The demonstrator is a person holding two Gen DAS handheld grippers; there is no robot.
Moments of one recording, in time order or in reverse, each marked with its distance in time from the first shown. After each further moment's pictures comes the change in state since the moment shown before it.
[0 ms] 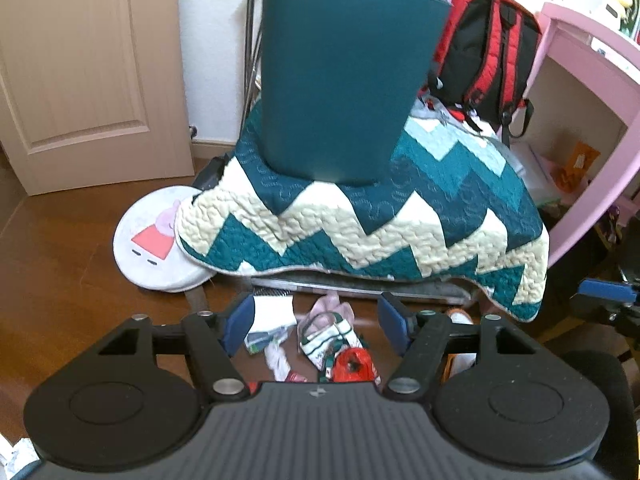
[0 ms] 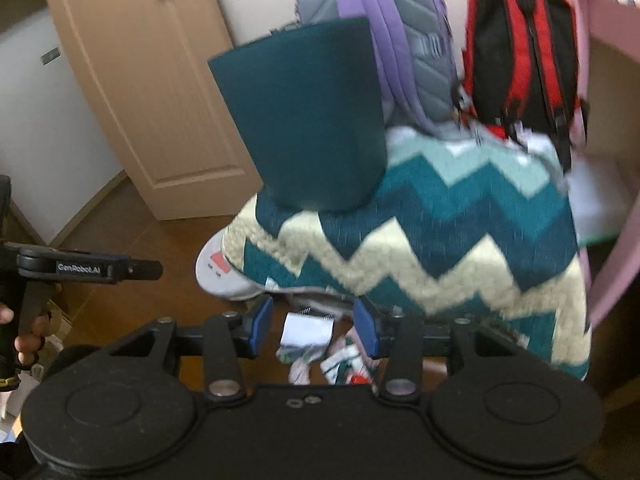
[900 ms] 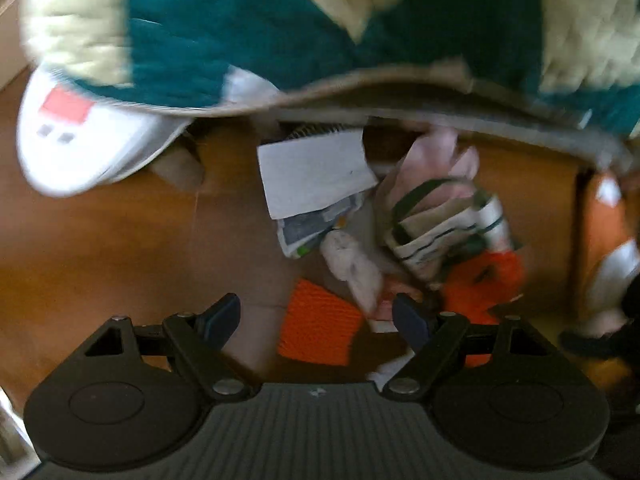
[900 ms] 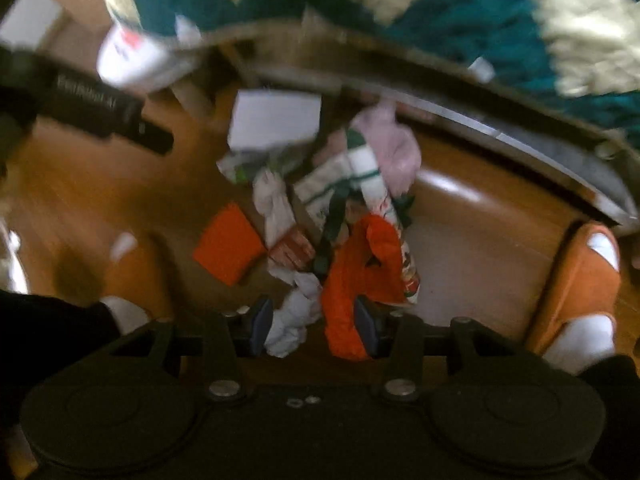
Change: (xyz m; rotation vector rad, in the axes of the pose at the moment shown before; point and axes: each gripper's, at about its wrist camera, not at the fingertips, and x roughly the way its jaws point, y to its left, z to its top) left arm 0.367 0.069 -0.057 0.127 0.611 0.123; right arm 0.343 -0.027 -0.143 -0.025 0.662 -0.074
